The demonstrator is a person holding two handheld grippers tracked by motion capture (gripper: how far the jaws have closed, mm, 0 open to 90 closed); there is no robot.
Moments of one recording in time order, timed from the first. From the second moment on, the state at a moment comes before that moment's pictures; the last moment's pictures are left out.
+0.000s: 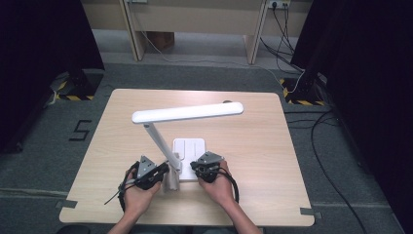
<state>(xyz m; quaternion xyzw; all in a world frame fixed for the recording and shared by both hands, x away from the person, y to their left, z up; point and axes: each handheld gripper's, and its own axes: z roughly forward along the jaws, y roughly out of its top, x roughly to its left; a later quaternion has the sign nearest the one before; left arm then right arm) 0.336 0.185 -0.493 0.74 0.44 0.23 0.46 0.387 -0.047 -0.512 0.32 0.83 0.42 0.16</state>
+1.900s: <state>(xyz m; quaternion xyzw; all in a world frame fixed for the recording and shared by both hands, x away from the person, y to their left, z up) 0.300 0.196 -0.454 0.72 0.40 0.24 0.50 0.338 -0.025 -0.447 0.24 0.85 0.44 0.15</state>
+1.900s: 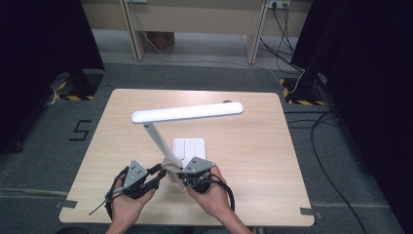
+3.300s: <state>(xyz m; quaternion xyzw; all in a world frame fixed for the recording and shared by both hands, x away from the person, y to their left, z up) 0.352 0.184 -0.514 0.77 0.41 0.18 0.45 0.344 -0.002 -0.337 0.16 0.76 0.54 0.32</state>
